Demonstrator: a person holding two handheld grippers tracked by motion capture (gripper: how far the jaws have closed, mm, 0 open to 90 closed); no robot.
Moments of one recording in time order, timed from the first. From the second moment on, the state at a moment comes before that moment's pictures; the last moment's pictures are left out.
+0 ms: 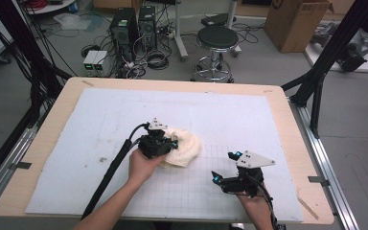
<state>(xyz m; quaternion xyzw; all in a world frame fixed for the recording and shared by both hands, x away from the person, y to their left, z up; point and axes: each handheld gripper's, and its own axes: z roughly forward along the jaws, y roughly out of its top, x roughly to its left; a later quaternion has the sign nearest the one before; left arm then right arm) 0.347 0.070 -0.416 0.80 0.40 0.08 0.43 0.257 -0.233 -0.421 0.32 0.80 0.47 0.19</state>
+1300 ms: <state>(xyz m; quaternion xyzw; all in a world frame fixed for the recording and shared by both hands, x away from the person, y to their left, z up) 0.349 0.136 -0.437 0.83 0.39 0.13 0.38 0.255 -0.231 -0.423 0.31 0.81 0.47 0.19</state>
